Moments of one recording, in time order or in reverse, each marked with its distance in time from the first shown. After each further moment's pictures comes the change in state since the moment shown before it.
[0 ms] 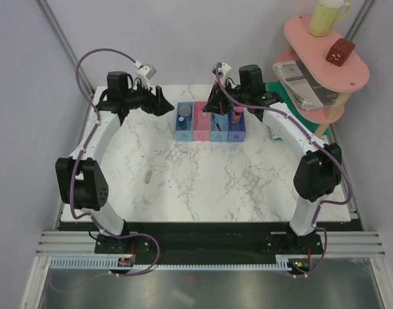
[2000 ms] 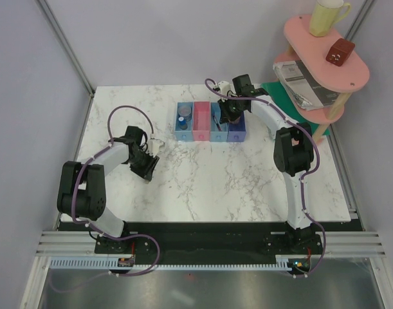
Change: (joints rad) left arm -0.053 -0.116 -0.612 -0.414 -0.523 0.443; right arm -0.097 0.470 0.308 -0.351 0.311 -0.266
